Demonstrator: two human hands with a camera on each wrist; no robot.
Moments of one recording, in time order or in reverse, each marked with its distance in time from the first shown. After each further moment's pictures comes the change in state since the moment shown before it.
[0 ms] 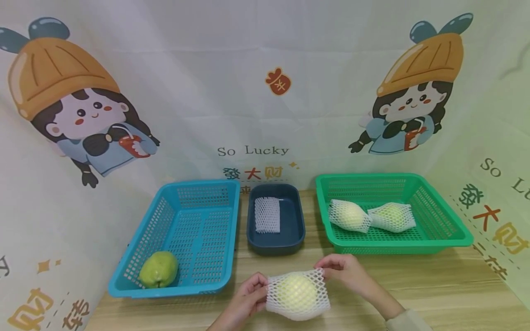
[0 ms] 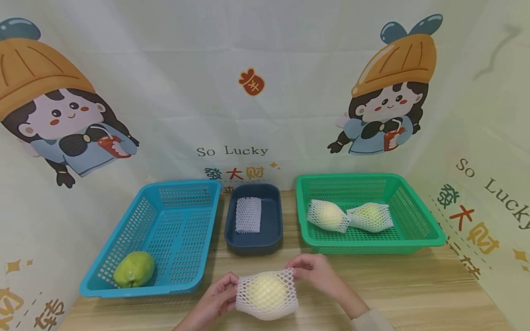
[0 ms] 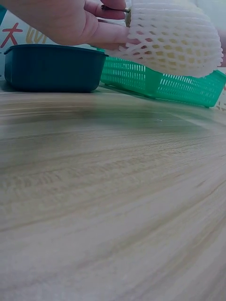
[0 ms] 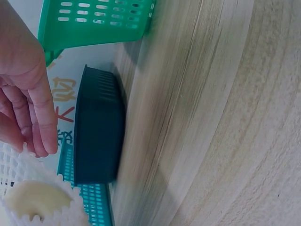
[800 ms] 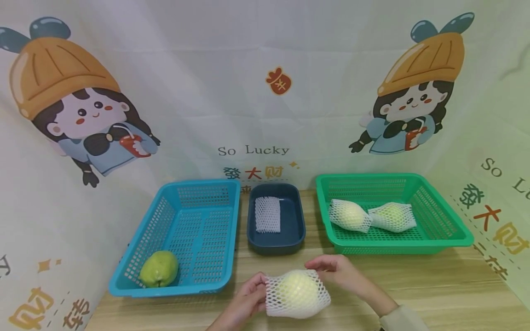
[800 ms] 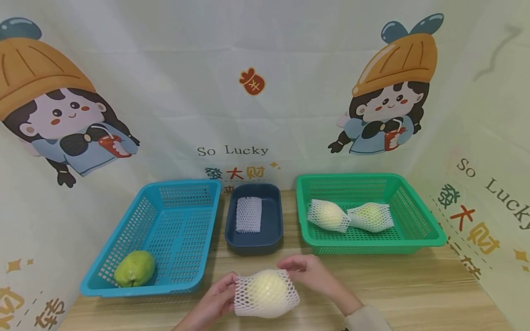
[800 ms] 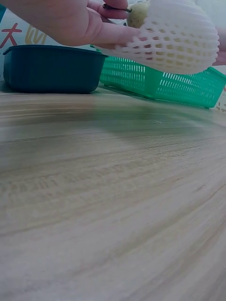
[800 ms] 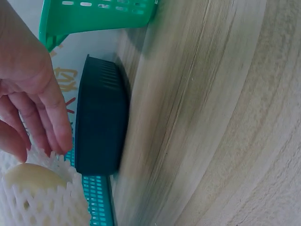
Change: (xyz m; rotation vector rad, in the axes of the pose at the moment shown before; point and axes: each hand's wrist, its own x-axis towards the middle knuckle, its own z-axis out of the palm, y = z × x) left_hand 0.002 -0.002 0.000 -0.008 -0.006 -0.021; right_hand 0.006 -0.001 0.007 -0.005 -0.113 0.008
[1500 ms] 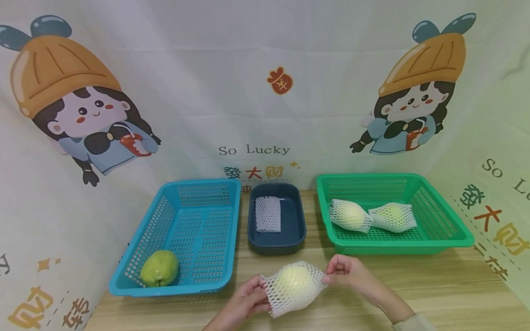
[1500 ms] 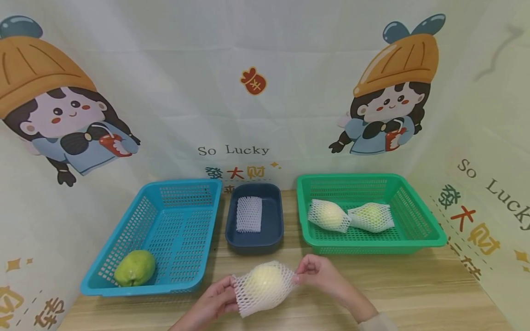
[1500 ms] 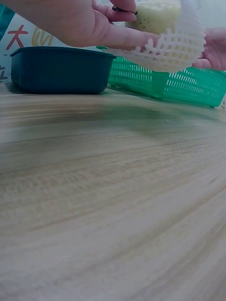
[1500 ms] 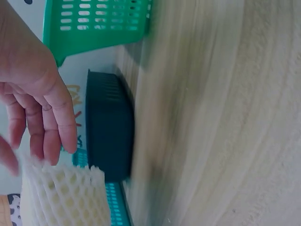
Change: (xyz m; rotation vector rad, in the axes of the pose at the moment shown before) left_hand -0.006 0.001 -0.005 0.028 -0.021 -0.028; right_hand -0.020 -0.005 -0.012 0.177 0.082 0.179
